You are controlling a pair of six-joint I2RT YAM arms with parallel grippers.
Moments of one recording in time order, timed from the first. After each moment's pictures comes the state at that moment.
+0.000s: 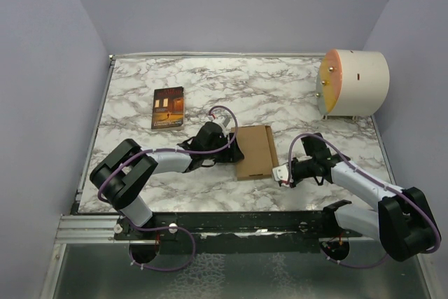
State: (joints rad) left arm -0.75 1.61 0.65 0.28 0.18 -0.71; right arm 0.35 1.12 0.41 -0.40 -0.78 -1.50
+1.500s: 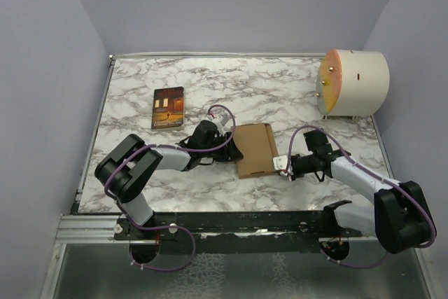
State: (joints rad) left arm -0.69 1.67 0.63 0.40 0.31 -0.72; right arm 0.29 1.18 0.45 -0.39 -0.77 -1.38
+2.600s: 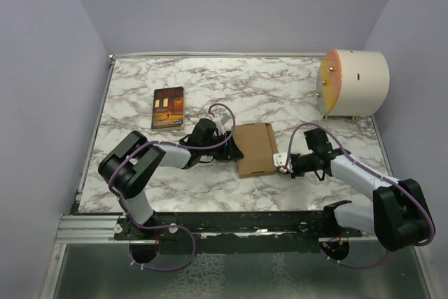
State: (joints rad) left arm -0.66 1.71 0.65 0.43 0.40 -0.72; right arm 0.27 1.20 0.46 -0.39 -0.77 -1.33
